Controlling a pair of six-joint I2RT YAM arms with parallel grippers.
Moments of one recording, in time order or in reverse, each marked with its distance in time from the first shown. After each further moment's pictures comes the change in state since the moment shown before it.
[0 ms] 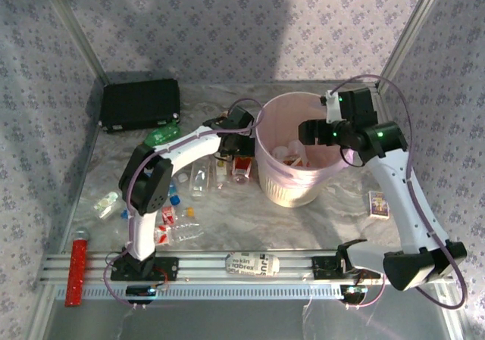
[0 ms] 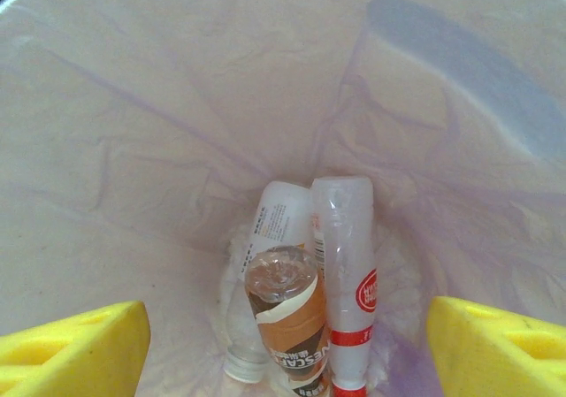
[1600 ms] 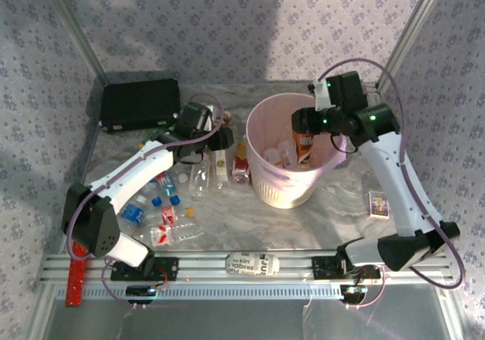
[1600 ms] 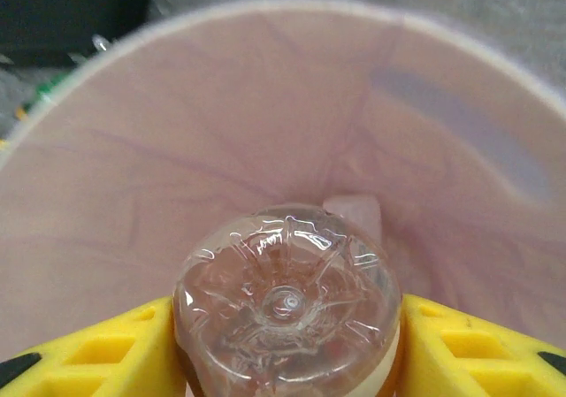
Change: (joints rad) left arm 0.114 -0.498 -0.332 0.124 0.073 0.029; right arm 0.093 0.148 0.184 -0.076 -0.001 0.027
